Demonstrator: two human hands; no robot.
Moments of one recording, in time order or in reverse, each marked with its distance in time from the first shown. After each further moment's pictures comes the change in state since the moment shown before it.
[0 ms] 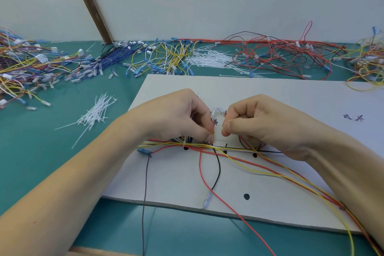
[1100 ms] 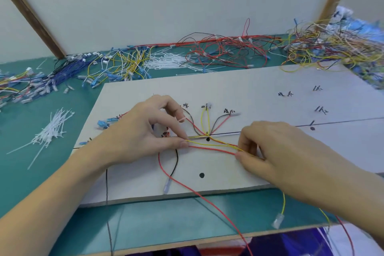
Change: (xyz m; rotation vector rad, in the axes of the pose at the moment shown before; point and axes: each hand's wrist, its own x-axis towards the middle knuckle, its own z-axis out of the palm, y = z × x) left_hand -0.016 0.011 0.039 0.151 0.224 0.385; right_hand -0.129 0.016 -0.001 -0.848 0.342 0.040
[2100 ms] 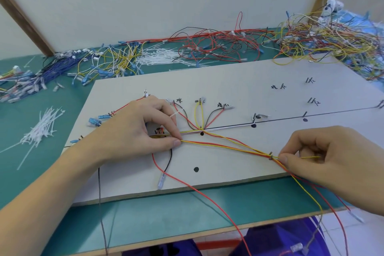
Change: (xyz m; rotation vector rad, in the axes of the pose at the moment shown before) left_hand 0.000 0.001 0.001 -0.019 -0.070 -0.021; right_hand -0.056 0.043 -0.010 0.277 0.113 0.201
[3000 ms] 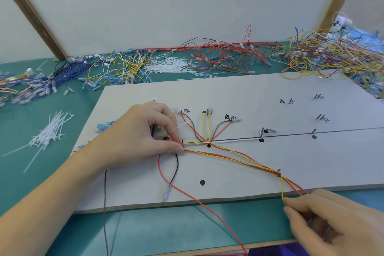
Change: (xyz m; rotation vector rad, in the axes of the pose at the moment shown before) left_hand 0.002 -0.006 -0.005 -0.034 0.084 -0.105; right_hand -0.043 -0.012 0.047 -0.154 0.326 -0.108
